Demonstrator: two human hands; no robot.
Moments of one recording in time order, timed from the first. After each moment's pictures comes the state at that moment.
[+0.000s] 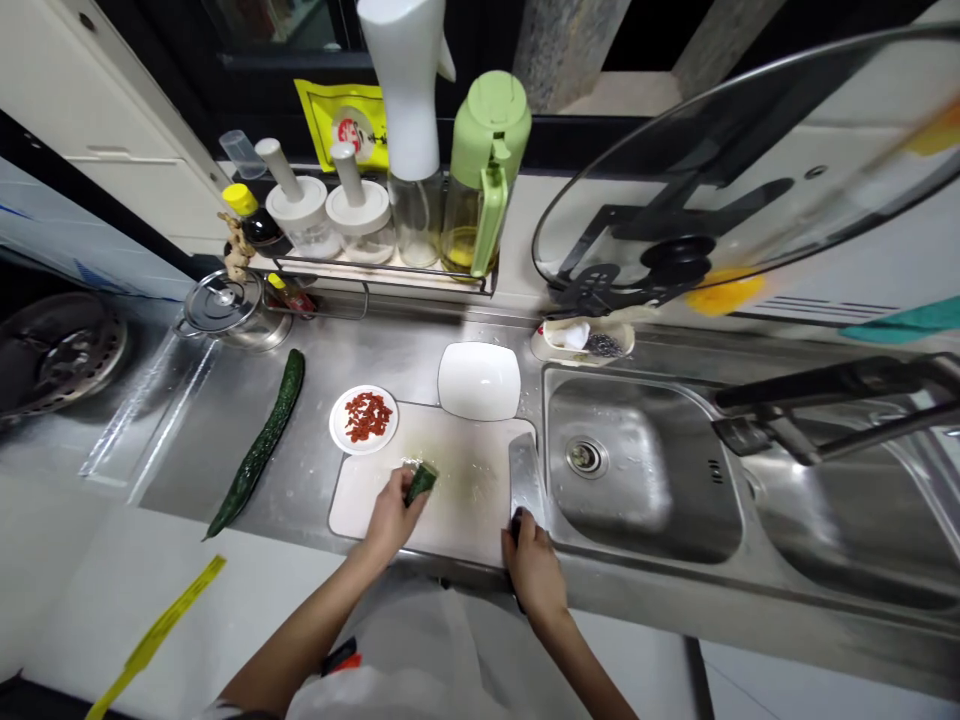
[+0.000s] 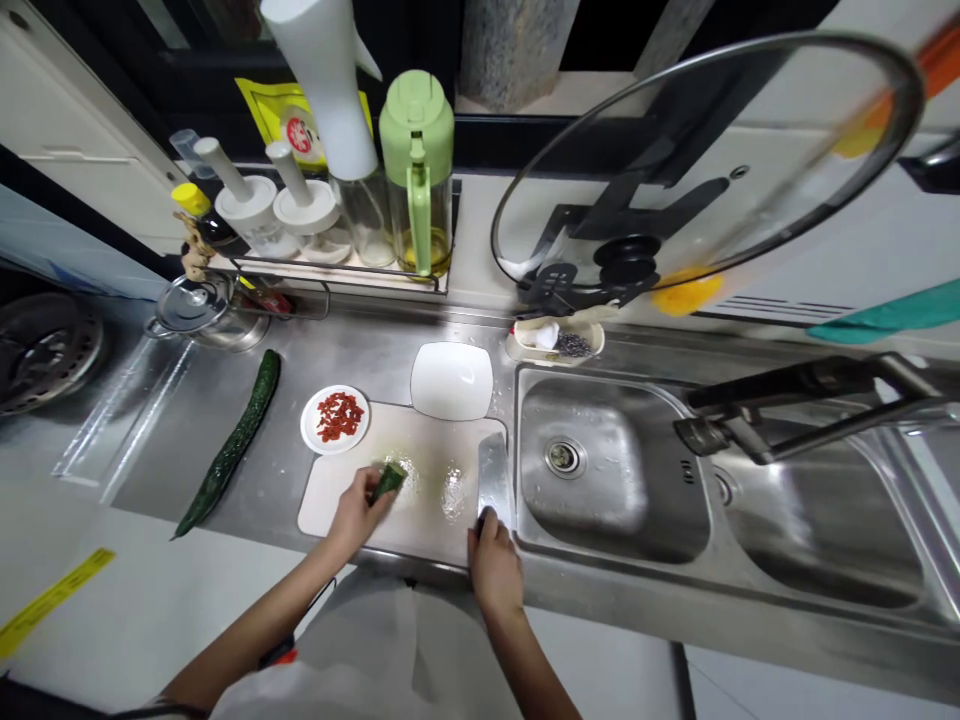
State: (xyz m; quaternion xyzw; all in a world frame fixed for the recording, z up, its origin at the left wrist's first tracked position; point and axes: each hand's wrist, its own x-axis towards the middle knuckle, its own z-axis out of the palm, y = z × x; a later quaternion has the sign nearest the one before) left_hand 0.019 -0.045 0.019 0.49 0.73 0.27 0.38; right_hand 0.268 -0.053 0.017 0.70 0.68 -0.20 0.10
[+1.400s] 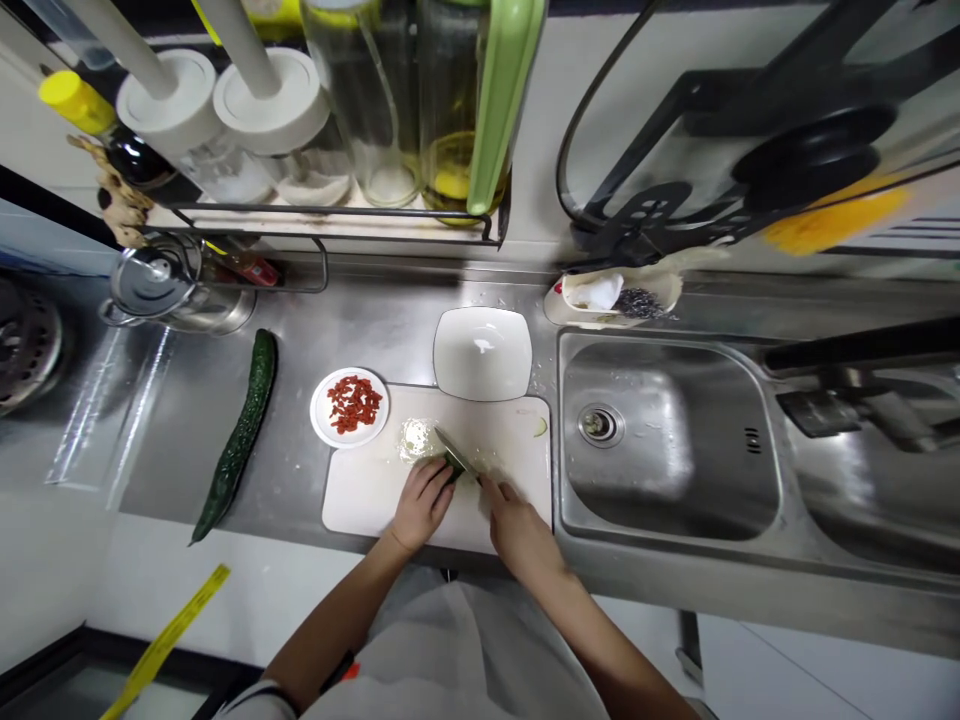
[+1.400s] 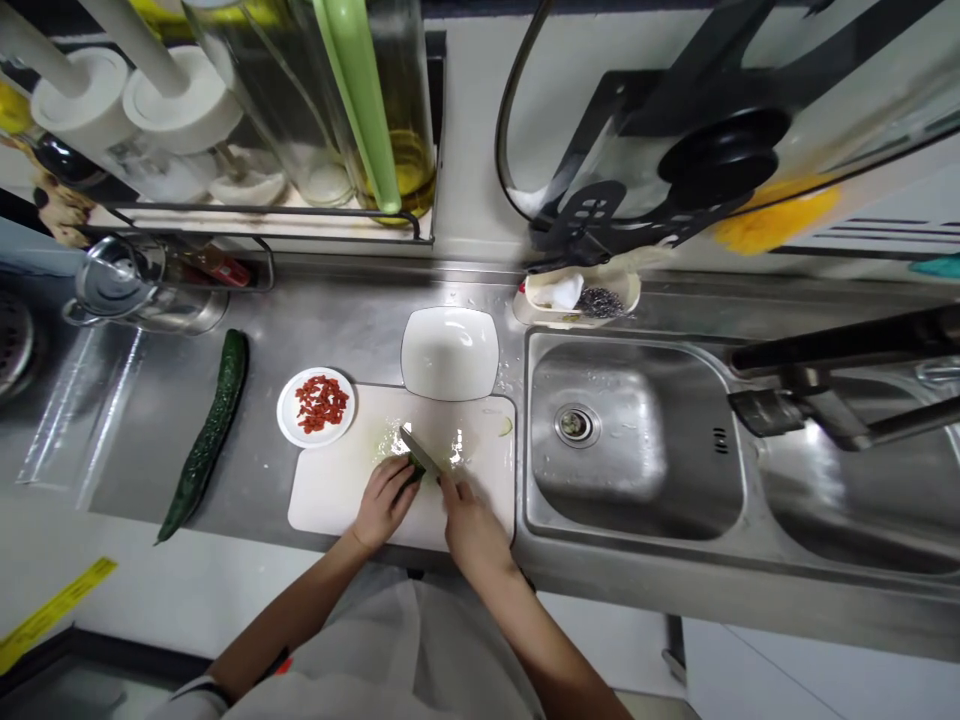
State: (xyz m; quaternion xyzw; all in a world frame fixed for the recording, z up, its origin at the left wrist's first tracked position) left_hand 0.049 -0.042 -0.040 0.70 0.59 0.32 0.23; right_hand 0.233 -0.004 0.046 0.55 0.76 -0.32 0.10
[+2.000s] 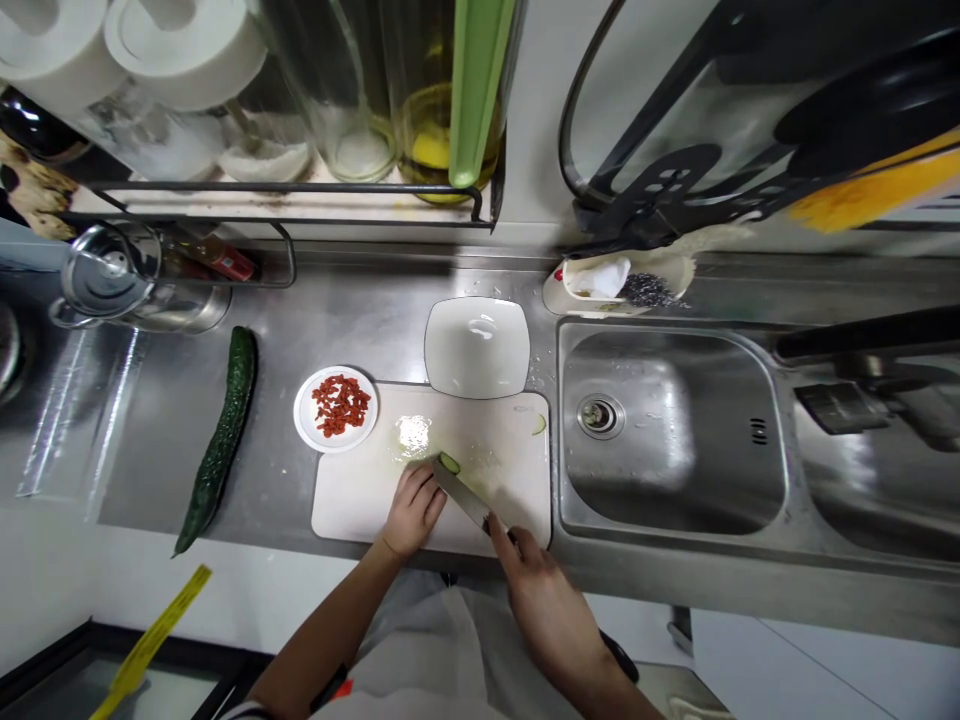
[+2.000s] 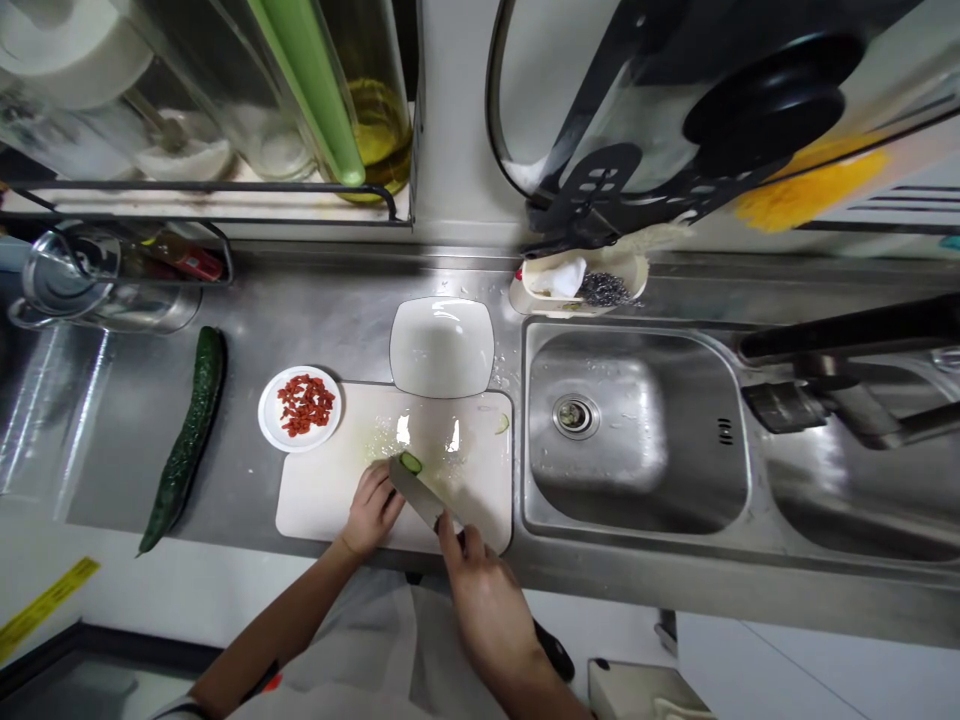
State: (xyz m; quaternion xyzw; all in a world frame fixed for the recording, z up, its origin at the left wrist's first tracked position) left_hand 0.047 -0.042 -0.039 0.72 0.58 0.32 0.21; right_hand 0.253 -0.037 0.080 0.51 0.80 -0.25 0.19
